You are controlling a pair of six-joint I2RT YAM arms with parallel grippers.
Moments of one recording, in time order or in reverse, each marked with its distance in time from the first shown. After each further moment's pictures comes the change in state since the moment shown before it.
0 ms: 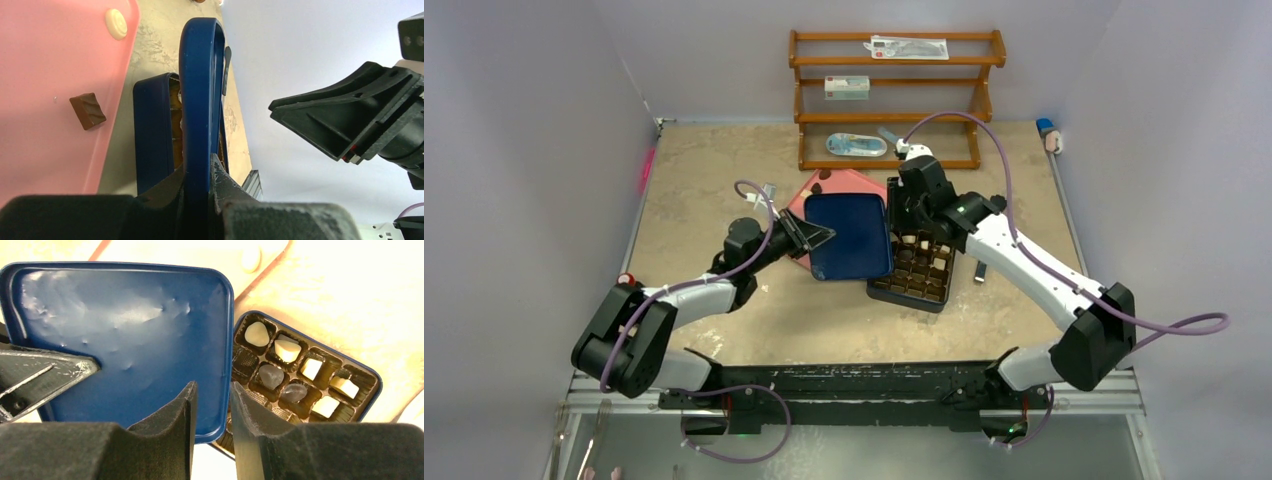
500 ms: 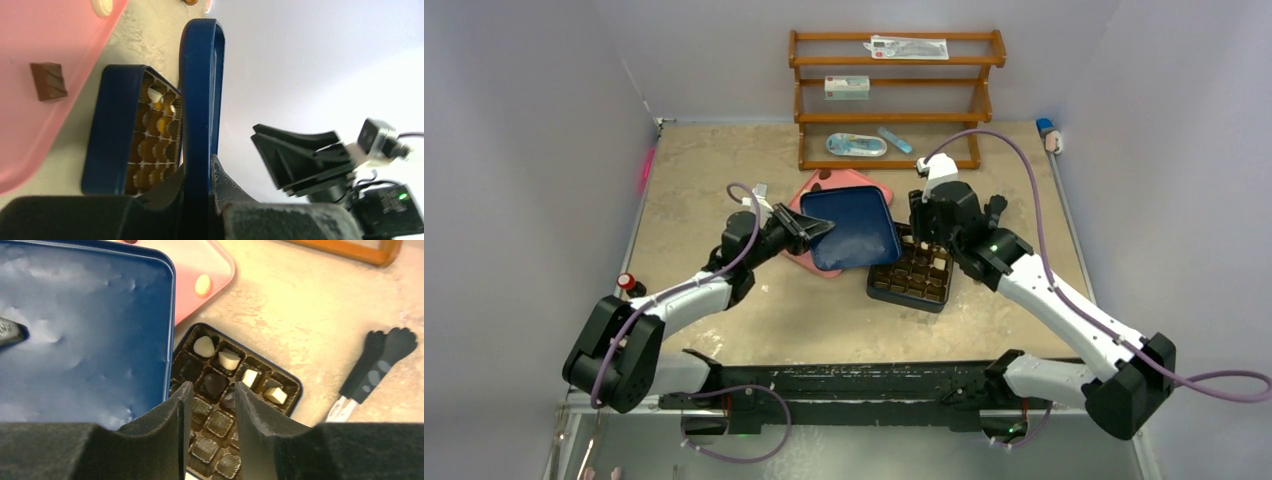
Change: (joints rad) left arm 0.000 -0.076 0.036 -0.138 -0.031 -0.271; right arm 0.000 -0.260 -0.230 0.151 0.118 -0.225
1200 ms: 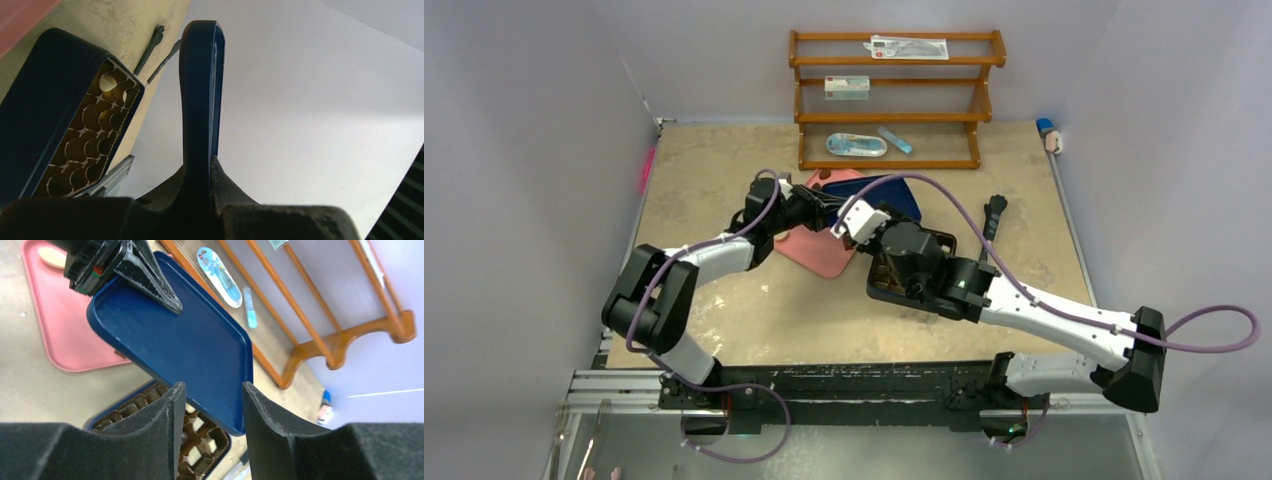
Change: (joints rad) left arm 0.014 0.305 0.302 -0.084 0.139 -0.422; right arm 0.425 -0.001 0.006 0.213 0.356 -0.635
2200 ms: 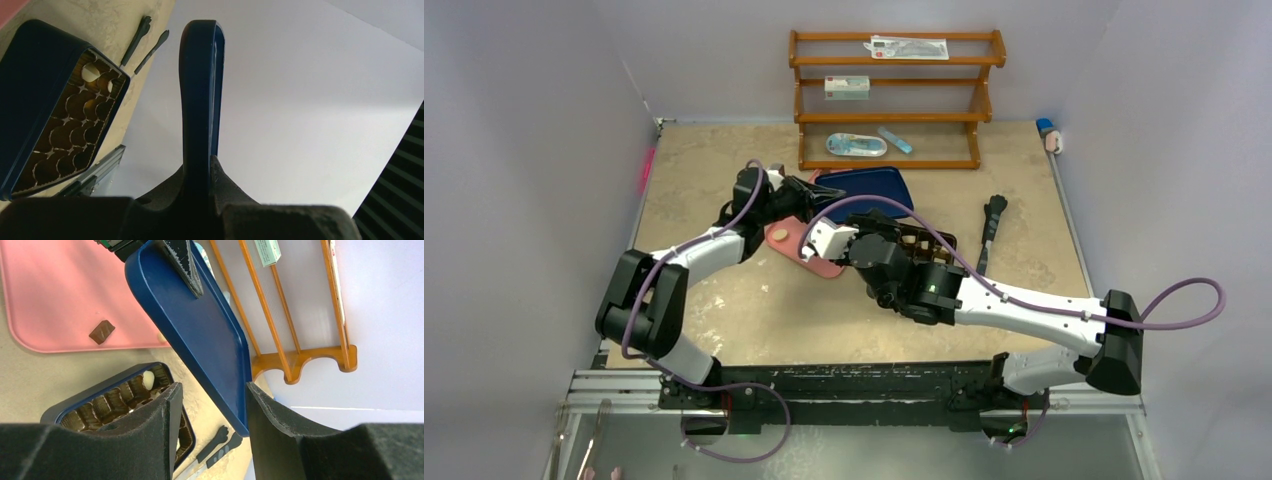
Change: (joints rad) left arm 0.074 -0.029 0.049 -0.068 0.114 -0.016; right arm 0.127 0.143 0.058 0.019 0.151 -0.257
